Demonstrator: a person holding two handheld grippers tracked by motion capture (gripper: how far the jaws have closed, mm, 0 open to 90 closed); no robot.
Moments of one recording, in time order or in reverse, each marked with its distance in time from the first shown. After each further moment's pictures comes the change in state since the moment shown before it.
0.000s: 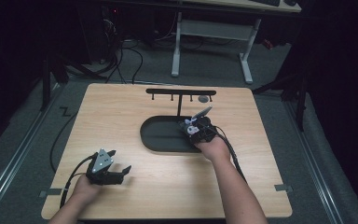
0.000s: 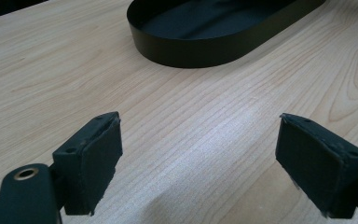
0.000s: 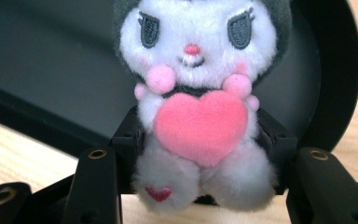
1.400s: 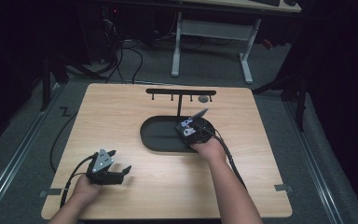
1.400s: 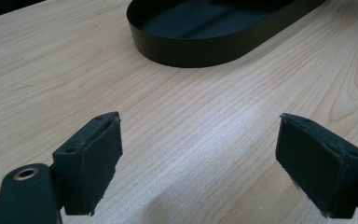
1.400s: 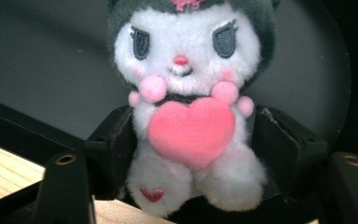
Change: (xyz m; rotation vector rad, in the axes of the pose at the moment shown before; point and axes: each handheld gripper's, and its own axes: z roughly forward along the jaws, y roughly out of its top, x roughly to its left) left arm 0.000 0.000 0.000 0.004 -0.001 0.000; right arm 0.007 0.005 0.015 0.003 0.001 0.005
